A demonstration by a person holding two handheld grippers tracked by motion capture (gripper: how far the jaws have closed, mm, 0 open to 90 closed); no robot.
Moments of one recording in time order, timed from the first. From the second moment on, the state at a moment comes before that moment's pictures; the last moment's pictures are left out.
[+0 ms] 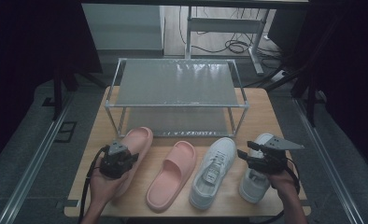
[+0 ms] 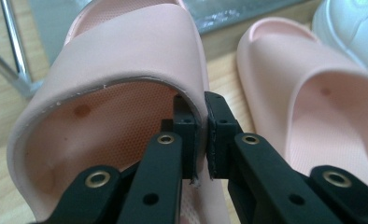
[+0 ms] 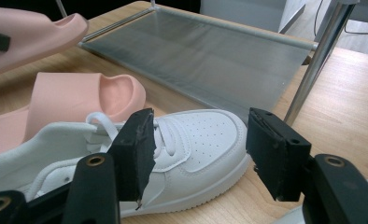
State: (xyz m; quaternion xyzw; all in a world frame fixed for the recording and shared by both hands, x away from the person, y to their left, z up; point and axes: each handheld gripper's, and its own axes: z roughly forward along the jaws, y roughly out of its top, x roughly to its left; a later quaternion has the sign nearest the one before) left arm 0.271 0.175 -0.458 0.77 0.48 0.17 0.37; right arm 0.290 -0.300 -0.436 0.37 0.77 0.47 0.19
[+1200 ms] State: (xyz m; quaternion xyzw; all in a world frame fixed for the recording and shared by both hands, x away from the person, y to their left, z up) left arm 0.332 0.142 -0.450 0.78 0.48 0.18 0.37; right arm 0.292 -0.300 -0.438 0.37 0.77 0.47 0.19
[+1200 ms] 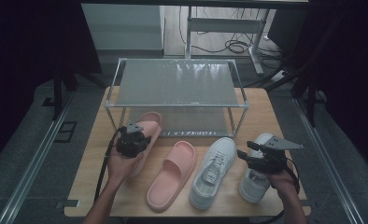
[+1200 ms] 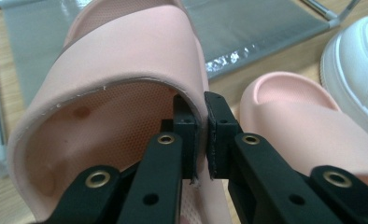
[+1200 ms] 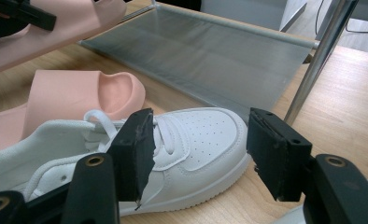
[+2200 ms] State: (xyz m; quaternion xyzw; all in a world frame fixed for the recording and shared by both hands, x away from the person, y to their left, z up) left arm 0.398 0.093 -0.479 0.79 0.47 0.22 0.33; right arm 0.292 -0.303 -0.437 0.38 0.77 0.47 0.20
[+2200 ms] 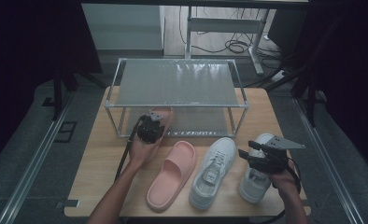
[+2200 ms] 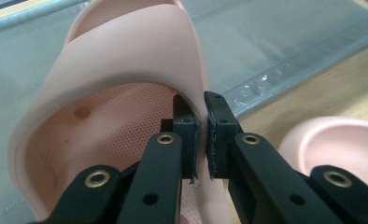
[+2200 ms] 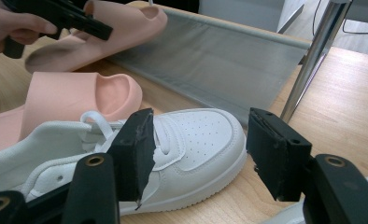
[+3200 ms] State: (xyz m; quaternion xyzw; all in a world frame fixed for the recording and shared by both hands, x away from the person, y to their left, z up) left arm 0.400 0.088 -0.492 0.80 0.48 0.23 0.30; right arm 0.292 -0.306 -0.436 0.38 0.77 0.47 0.20
